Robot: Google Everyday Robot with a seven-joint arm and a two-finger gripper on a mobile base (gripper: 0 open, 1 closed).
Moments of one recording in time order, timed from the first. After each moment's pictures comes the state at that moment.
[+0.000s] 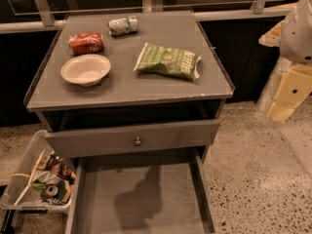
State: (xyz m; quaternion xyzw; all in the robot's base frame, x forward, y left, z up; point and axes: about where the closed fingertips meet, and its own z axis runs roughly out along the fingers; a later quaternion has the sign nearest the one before) arm 0.439 -0.214 0.985 -0.60 0.78 -0.04 0.17
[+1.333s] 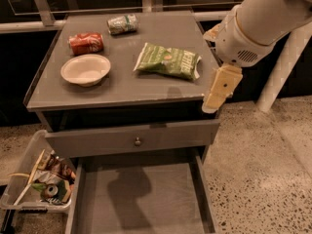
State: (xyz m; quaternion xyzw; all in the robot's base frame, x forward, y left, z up) arm 0.514 -0.128 0.952 -0.65 0.72 -0.02 0.26
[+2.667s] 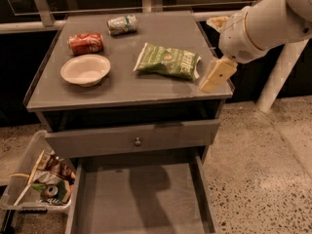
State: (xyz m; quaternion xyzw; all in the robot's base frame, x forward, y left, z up) arm 0.574 -0.137 0.951 -0.62 0.69 -0.02 0.38
